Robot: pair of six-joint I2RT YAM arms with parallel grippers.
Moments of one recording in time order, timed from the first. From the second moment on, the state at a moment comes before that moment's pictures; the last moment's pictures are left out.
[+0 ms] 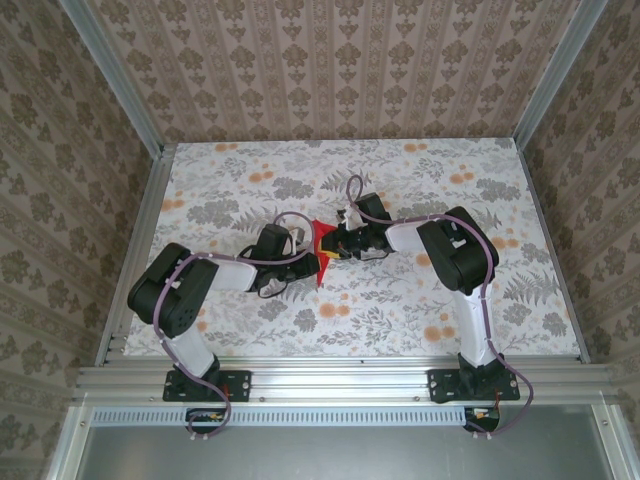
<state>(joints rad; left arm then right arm) -0.59 1.72 0.65 0.29 0.44 -0.73 0.45 2.14 1.17 0.13 -0.81 0.81</state>
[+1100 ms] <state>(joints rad) -0.73 1.75 0.93 -0.24 0.11 -0.66 0.43 2.11 1.17 0.09 -0.76 0.82</state>
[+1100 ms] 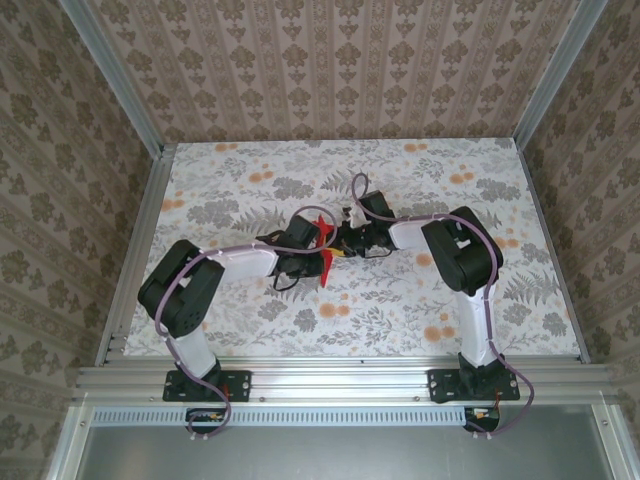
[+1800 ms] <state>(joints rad) -0.74 1.77 1.00 -0.35 0.09 -0.64 0.43 2.11 1.16 0.07 -0.73 0.82</state>
